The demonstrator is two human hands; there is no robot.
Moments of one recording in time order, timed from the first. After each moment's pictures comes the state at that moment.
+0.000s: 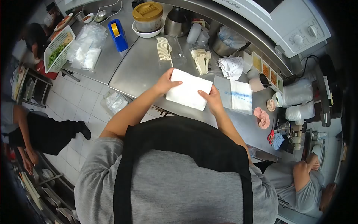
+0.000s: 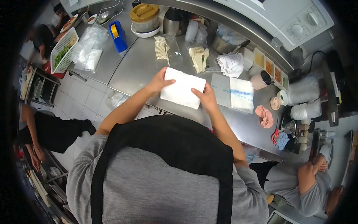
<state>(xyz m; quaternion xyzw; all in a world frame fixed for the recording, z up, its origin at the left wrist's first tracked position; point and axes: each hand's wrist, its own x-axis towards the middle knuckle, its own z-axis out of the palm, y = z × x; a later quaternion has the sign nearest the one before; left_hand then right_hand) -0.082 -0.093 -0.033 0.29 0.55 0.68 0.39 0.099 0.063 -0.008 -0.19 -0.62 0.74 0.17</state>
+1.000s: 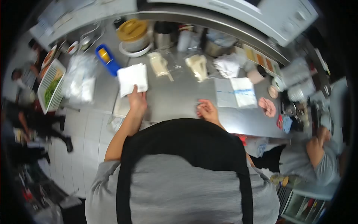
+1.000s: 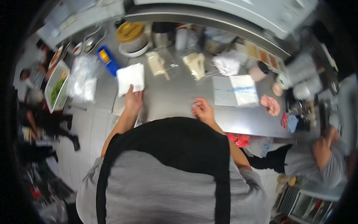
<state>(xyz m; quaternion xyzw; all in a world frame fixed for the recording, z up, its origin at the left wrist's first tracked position) -0.169 -0.156 -0.052 -0.13 0.40 0.88 0.22 0.103 0.020 -0.074 -0.25 -0.63 0.71 0.21</state>
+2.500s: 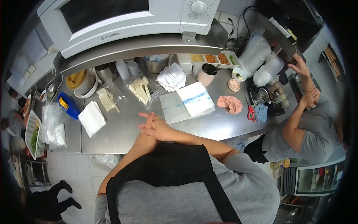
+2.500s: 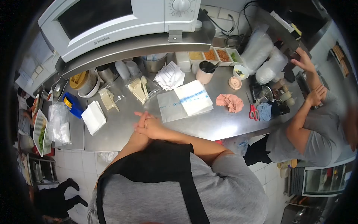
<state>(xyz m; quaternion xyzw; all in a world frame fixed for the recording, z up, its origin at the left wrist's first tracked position) 0.029 -0.046 -0.001 0.63 0.70 0.33 0.11 0.115 0.061 0.024 -0.10 -0.80 0.59 0.08</state>
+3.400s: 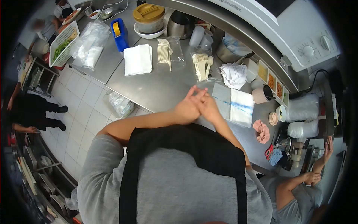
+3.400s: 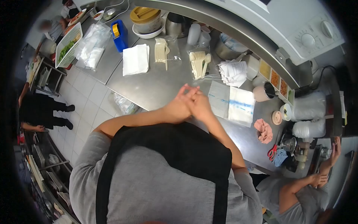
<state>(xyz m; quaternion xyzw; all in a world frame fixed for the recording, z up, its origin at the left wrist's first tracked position) 0.023 -0.048 0.025 0.70 0.70 0.13 -0.08 0.096 0.081 0.031 -0.08 -0.89 0.43 0.12</state>
